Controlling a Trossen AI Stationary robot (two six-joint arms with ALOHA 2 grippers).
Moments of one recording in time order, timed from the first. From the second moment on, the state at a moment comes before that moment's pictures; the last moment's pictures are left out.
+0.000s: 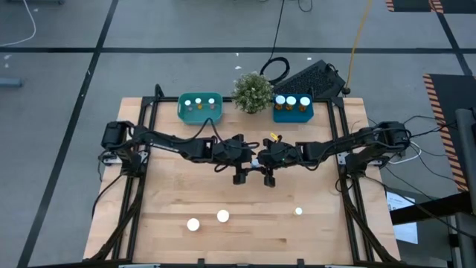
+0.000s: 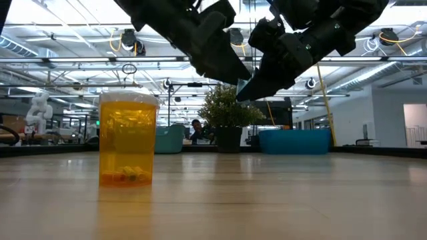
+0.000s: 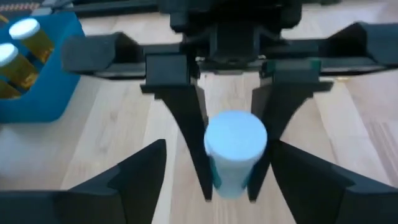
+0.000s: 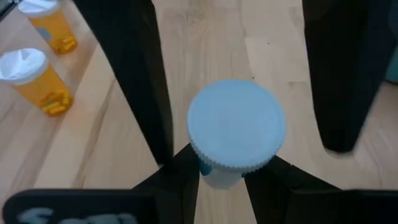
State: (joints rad) left arm -0.03 1.76 1.17 -0.01 -0.09 0.05; right arm 0.02 1.52 0.71 0.21 0.00 0.01
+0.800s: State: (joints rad) left arm -0.03 1.77 1.17 0.03 -0.09 0.11; right arm 0.01 1.52 0.71 0.21 0.03 0.00
